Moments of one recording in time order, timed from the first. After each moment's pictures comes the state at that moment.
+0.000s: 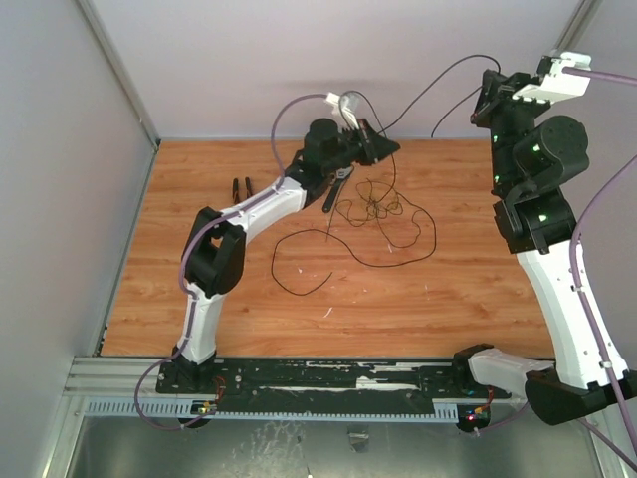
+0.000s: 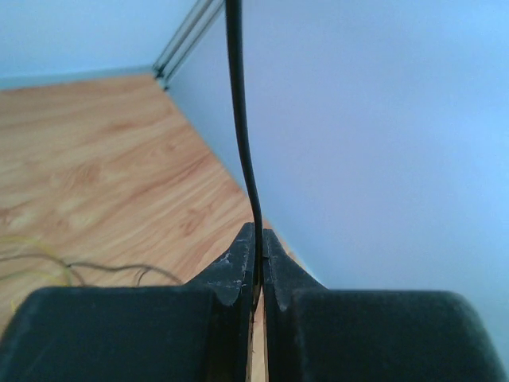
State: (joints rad) left arm -0.65 2.12 1.77 0.35 0.32 -0.68; right arm 0.33 1.17 1.61 -0.04 0.33 0.08
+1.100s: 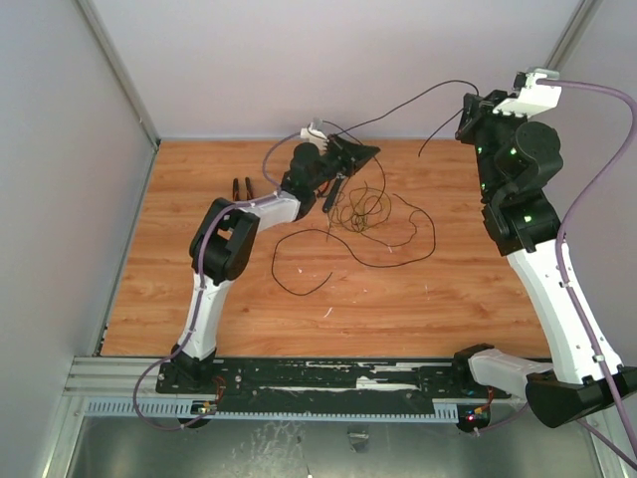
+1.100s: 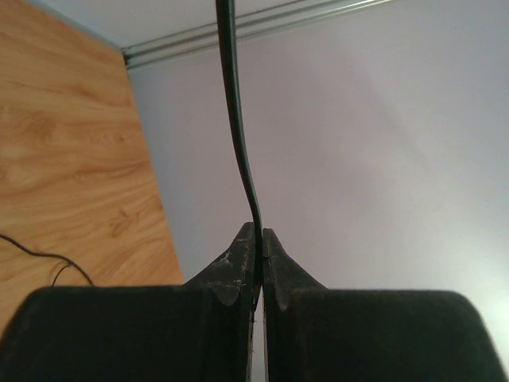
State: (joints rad) left arm -0.54 2.22 1.59 0.79 0.29 -1.36; right arm 0.32 1.14 1.45 -0.06 0.30 0.17
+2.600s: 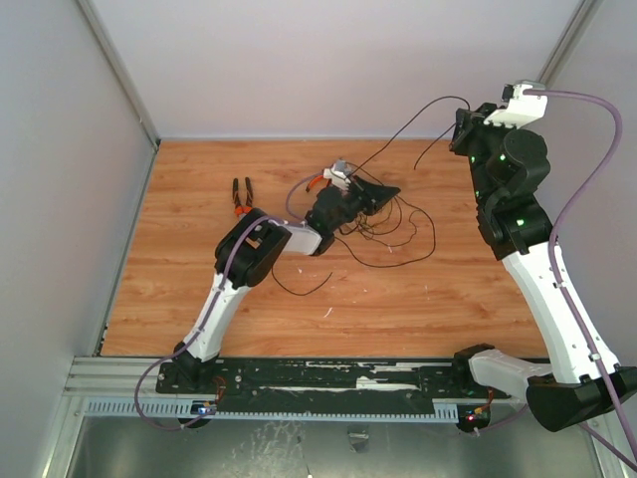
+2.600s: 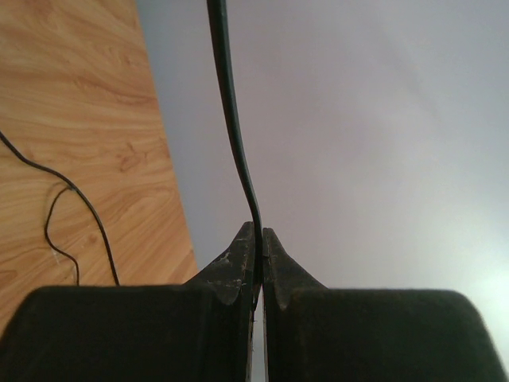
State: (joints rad) left arm -0.69 2.35 1.41 1.09 0.17 -1.41; right arm 0.31 1.12 1.36 -0.06 0.29 0.19
